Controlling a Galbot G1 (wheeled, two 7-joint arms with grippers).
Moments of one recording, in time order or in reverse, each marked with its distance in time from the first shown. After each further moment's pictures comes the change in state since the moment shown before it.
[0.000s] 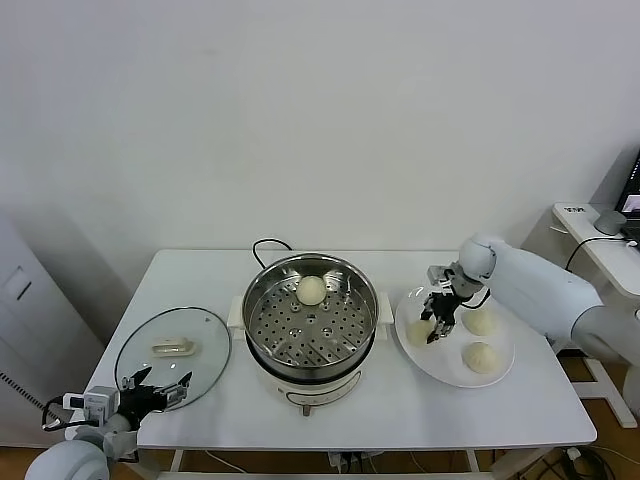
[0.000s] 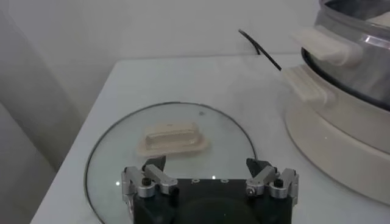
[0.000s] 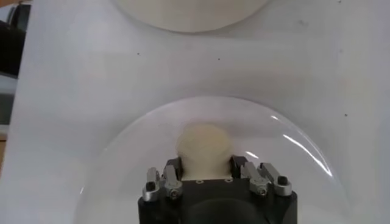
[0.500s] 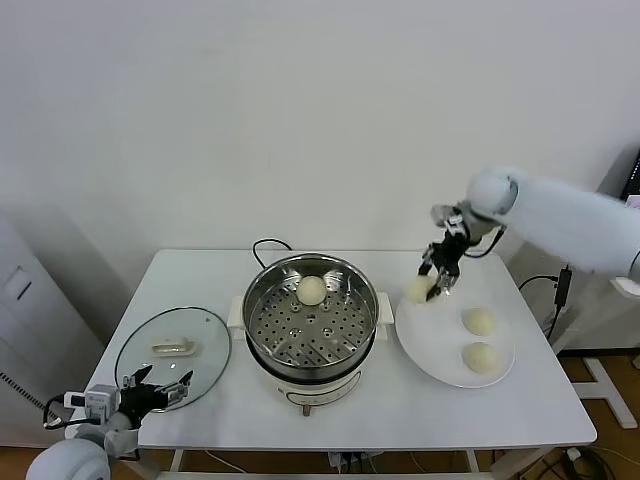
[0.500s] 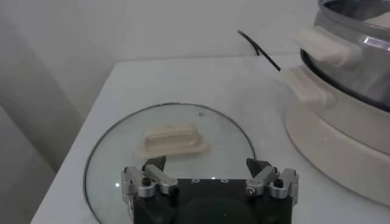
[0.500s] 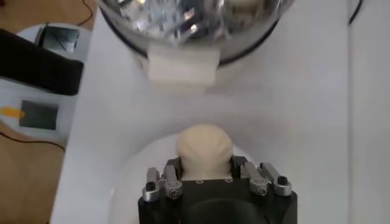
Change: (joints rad) left arm -0.010 0.003 0.007 0.001 0.001 0.000 -0.004; right arm 0.493 -0.043 -0.382 0.258 0.360 -0.101 -0.050
